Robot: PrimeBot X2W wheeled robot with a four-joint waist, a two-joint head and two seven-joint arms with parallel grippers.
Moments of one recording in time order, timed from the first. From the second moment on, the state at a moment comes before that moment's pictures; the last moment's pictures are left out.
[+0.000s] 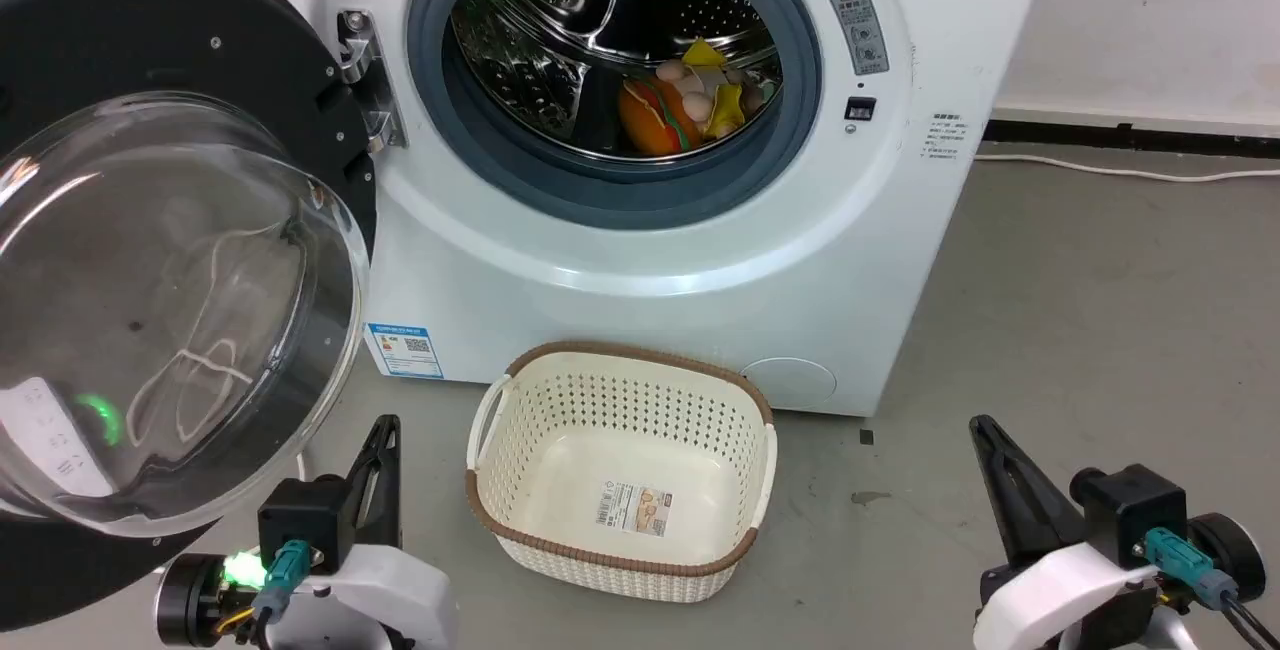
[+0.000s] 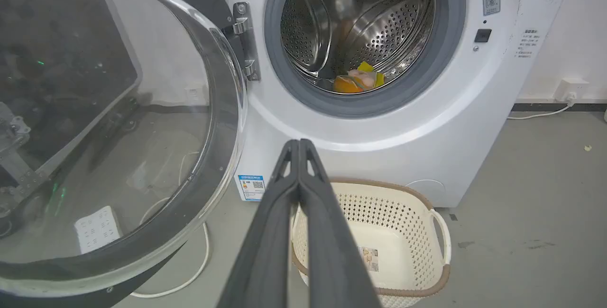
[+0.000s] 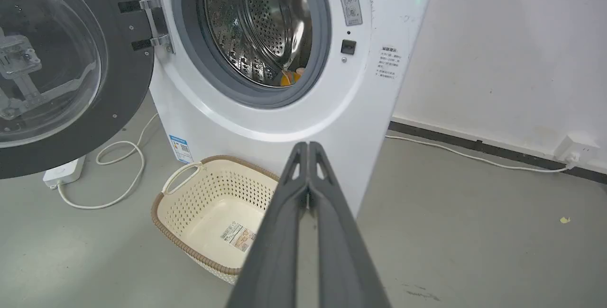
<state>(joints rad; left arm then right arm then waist) -0.01 0.05 0.00 0.00 0.00 0.00 0.00 -0.01 -0.05 0.00 0.00 0.01 0.13 0.00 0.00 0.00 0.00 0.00</state>
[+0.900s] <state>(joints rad) -0.01 0.05 0.00 0.01 0.00 0.00 0.00 -0.01 -0.05 0.00 0.00 0.01 0.13 0.00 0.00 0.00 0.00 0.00</state>
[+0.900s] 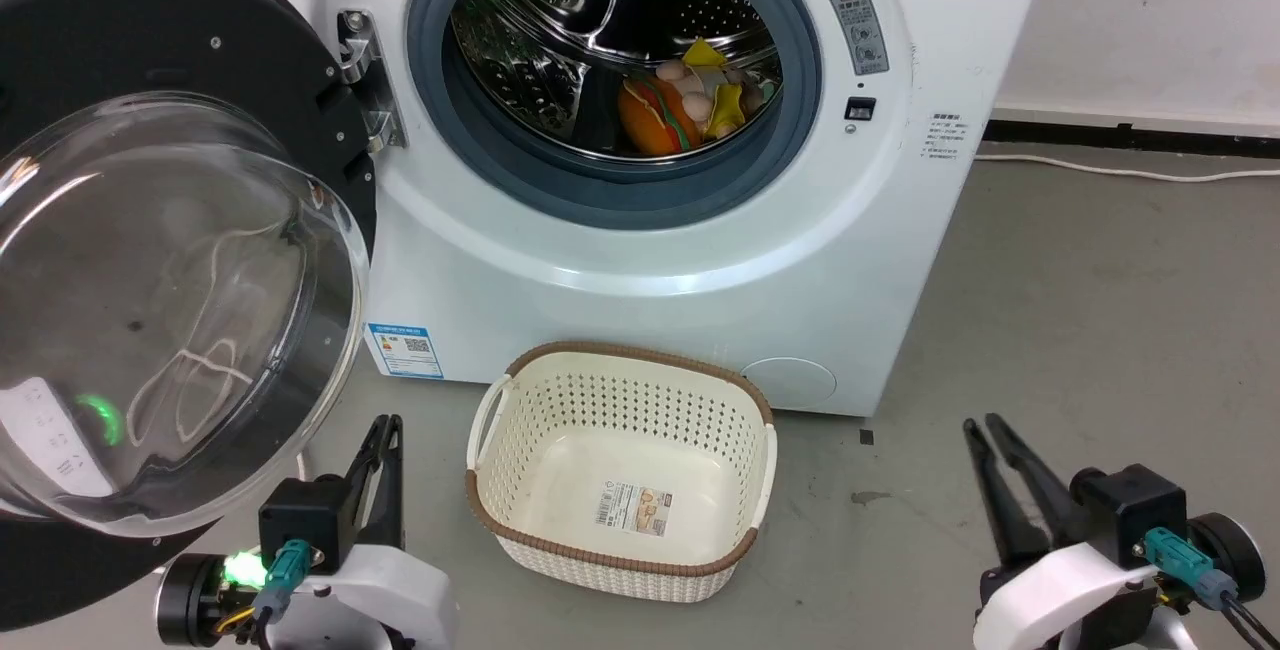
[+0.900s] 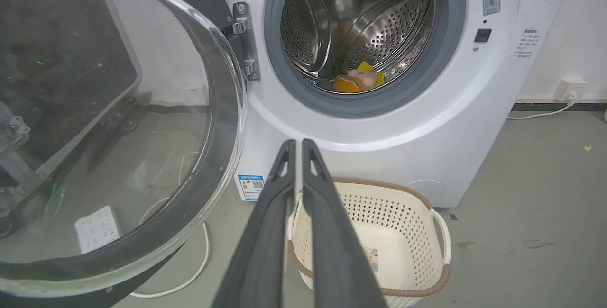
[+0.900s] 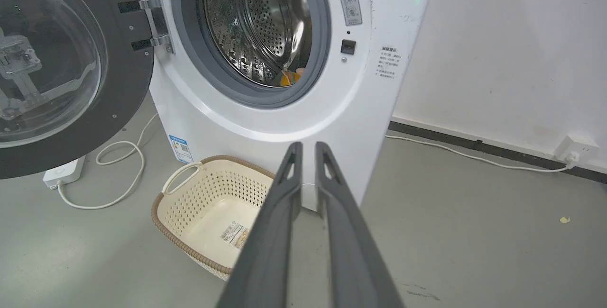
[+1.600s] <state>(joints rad) -0.01 0.05 -0.02 0.01 0.00 0.00 -0.03 -0.01 -0.05 -0.01 0.01 0.02 0.13 -0.04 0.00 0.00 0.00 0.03</state>
